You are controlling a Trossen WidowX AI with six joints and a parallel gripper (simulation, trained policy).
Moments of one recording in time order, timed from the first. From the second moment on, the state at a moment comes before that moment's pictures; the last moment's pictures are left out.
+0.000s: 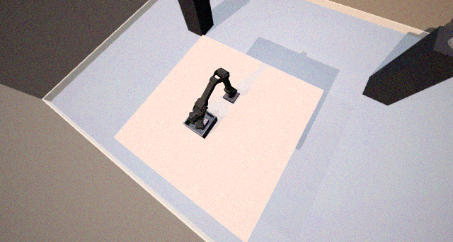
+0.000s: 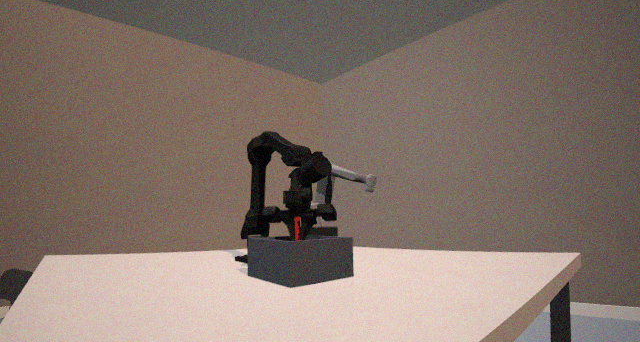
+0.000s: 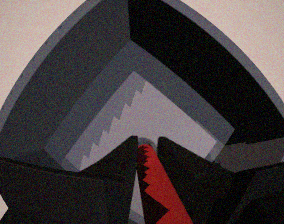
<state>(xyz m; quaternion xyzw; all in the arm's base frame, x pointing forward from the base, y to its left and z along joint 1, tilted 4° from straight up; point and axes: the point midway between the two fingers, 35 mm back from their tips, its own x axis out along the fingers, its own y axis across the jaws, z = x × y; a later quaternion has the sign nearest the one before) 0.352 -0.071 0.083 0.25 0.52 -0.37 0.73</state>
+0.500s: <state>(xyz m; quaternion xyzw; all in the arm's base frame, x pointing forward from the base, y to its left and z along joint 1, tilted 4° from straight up) 0.362 -0.079 0.067 0.23 0.56 -0.32 0.72</state>
